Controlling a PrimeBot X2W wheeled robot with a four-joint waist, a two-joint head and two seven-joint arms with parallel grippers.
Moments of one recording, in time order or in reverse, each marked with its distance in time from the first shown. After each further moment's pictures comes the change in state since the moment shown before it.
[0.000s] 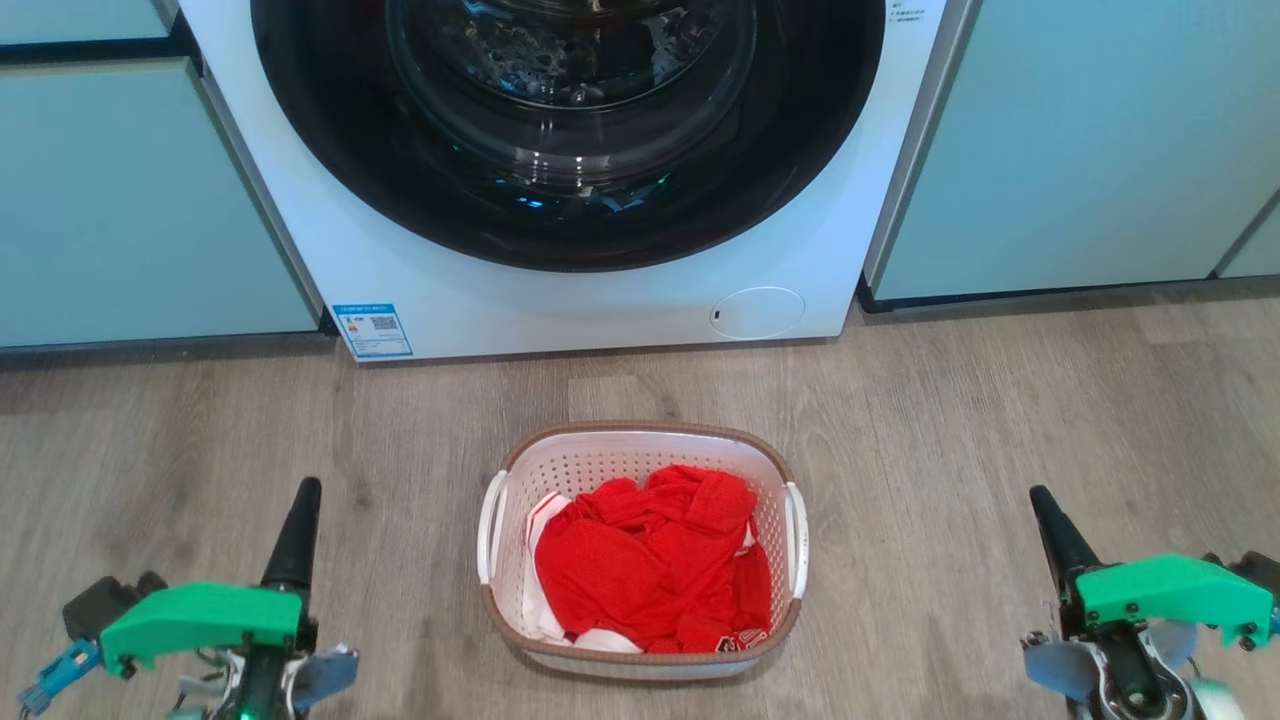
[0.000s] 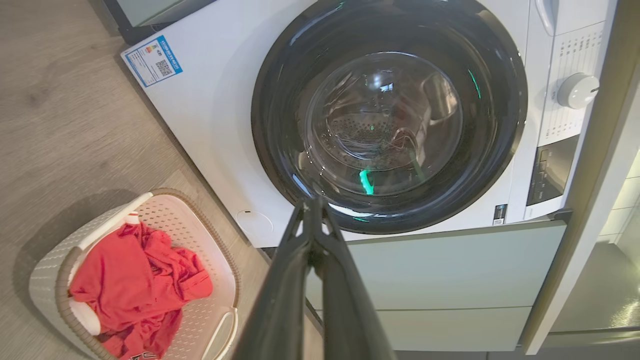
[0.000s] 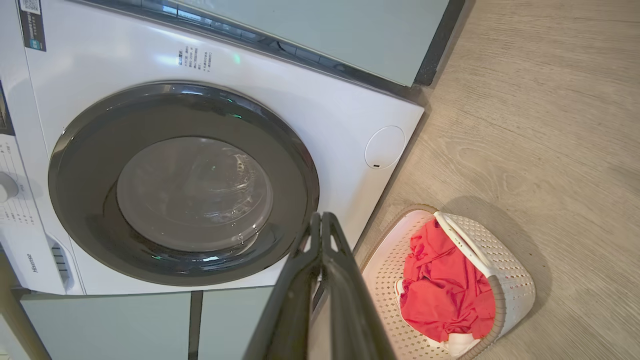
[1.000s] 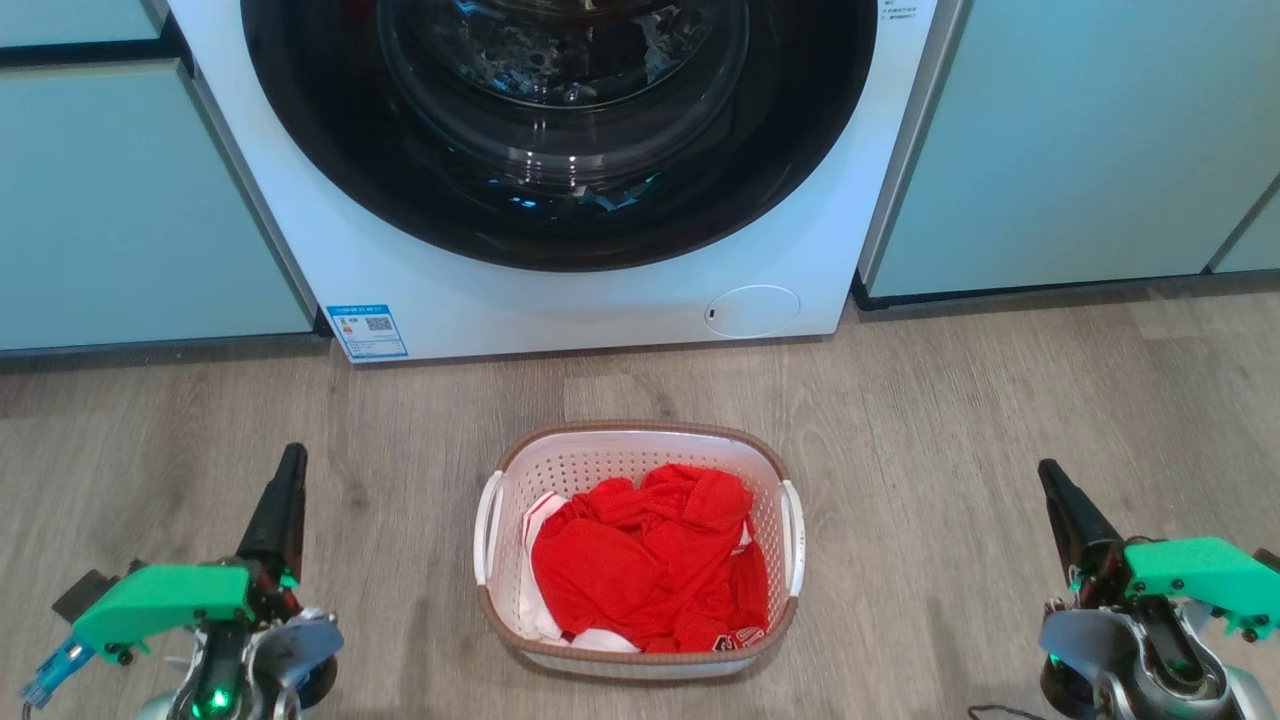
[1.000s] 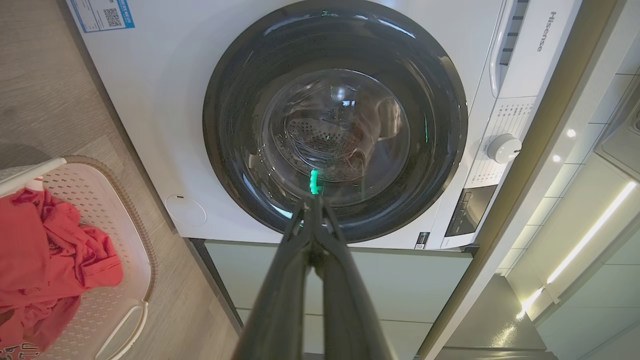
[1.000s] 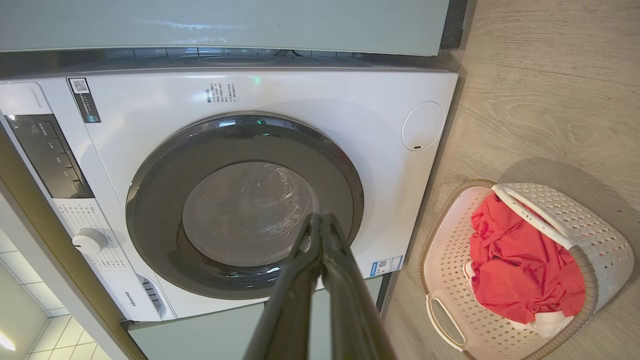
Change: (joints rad) left arm -0.055 -0.001 0.041 0.019 -0.294 -0.035 0.070; right arm -0.039 0.000 -0.053 0.009 0.278 0.000 0.072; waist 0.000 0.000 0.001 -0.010
